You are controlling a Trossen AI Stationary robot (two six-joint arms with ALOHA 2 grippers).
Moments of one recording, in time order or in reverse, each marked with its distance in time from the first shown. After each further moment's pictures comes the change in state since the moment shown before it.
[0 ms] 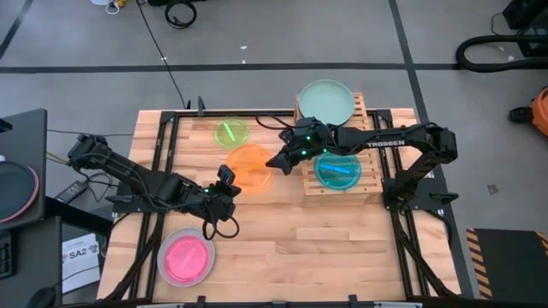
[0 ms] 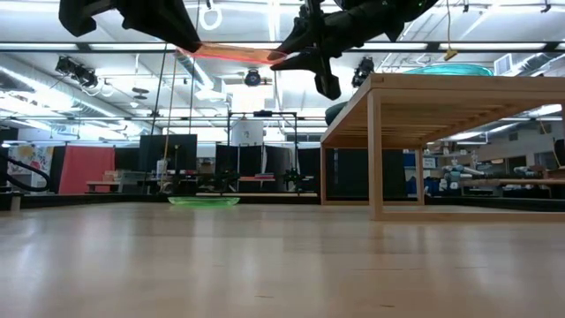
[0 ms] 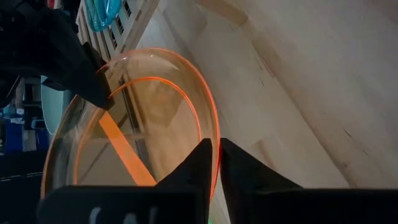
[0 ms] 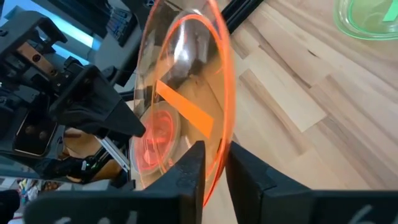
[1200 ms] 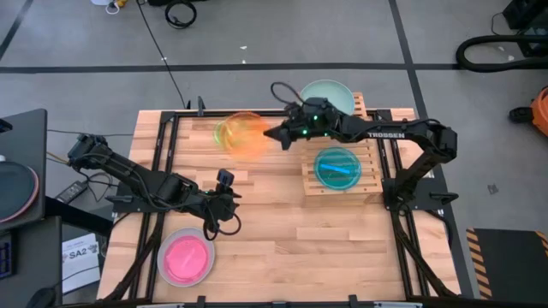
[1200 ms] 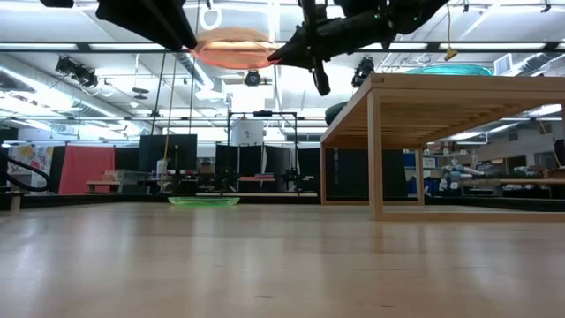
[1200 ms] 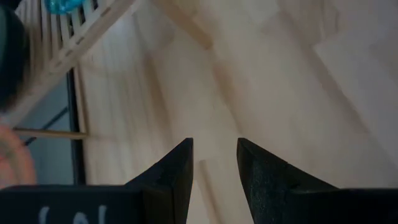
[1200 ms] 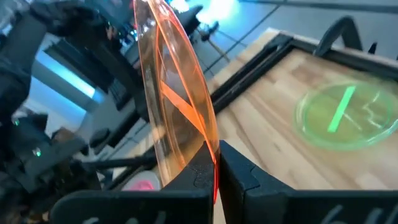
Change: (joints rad) left arm 0.000 0.000 0.000 0.002 0.178 -0.268; right arm -0.143 -0.004 0.000 0.209 0.046 -0.091
